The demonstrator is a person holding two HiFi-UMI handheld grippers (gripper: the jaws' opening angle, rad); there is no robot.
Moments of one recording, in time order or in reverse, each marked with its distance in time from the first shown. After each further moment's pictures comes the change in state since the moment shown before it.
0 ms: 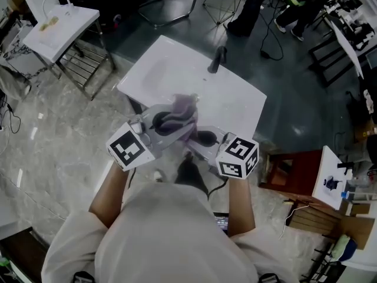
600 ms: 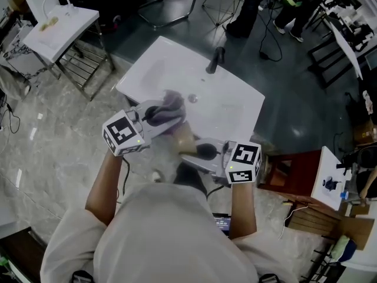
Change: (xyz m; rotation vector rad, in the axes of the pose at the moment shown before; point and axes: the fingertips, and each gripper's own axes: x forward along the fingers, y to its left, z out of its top) left arm -0.009 0.018 -0.052 -0.096 0.087 -0.059; right arm -0.023 0.053 -0.013 0.022 -0.023 0.283
